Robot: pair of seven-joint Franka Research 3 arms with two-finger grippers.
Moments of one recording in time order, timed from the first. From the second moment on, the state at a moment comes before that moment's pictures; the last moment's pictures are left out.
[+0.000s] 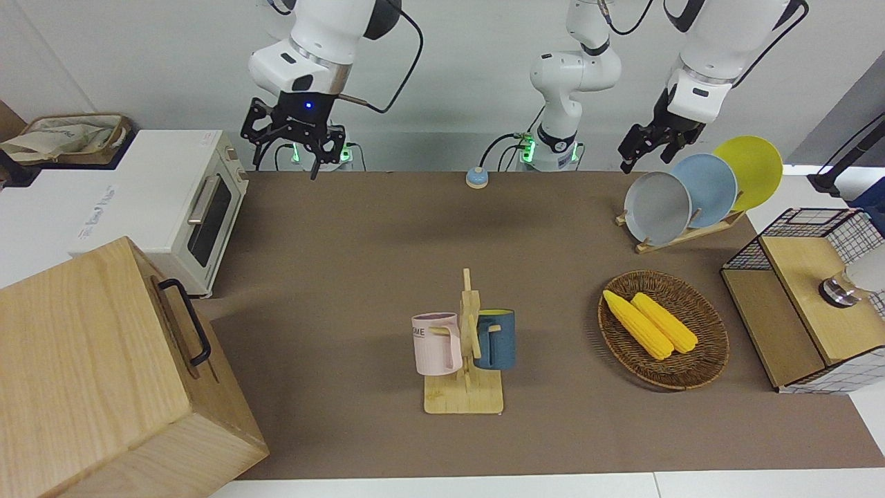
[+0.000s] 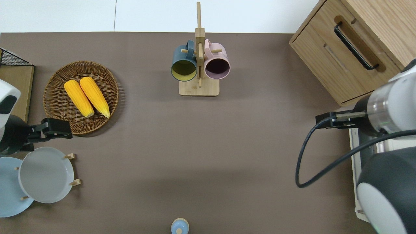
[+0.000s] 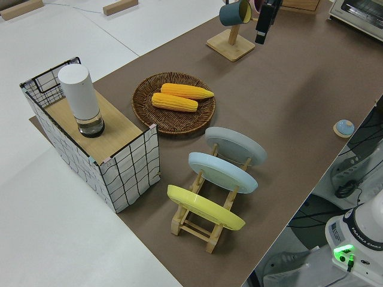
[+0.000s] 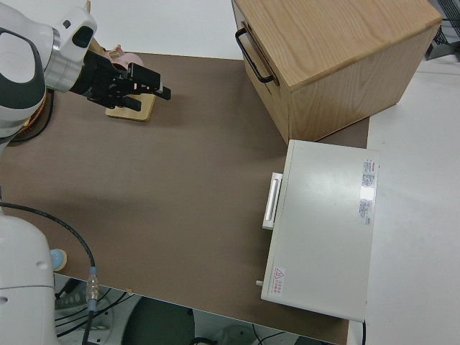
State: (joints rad) left arm 0.02 -0.13 -0.07 -1.71 -0.04 1.56 -0.33; right arm 0.05 0.03 0.39 -1.56 -0.58 1.56 0.31
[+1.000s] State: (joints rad) left arm 0.02 -0.13 -0.07 -1.71 -0.04 1.56 -0.33; right arm 0.19 0.38 0.42 -1.63 -1.53 1.58 0.49
